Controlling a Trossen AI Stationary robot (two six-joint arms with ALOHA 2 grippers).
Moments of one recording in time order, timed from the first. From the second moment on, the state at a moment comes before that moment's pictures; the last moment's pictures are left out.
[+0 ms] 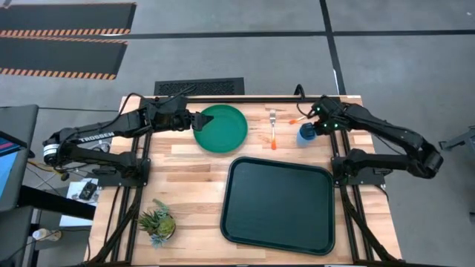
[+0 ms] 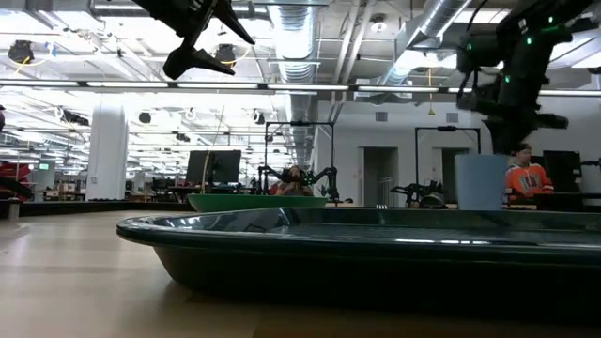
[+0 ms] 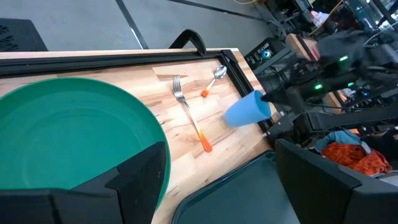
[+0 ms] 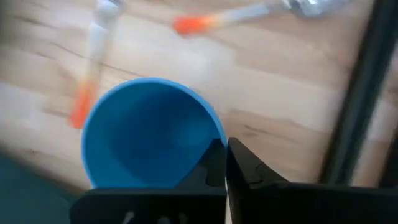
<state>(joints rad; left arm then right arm) 0.33 1.04 0.94 -0.33 -0.12 -0.84 -0.74 0.99 0.76 -0.94 0.06 0.57</state>
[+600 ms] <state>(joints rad) 0.33 1.04 0.94 -0.33 -0.12 -0.83 -0.16 0.96 0.91 -1.21 -0.02 0.84</state>
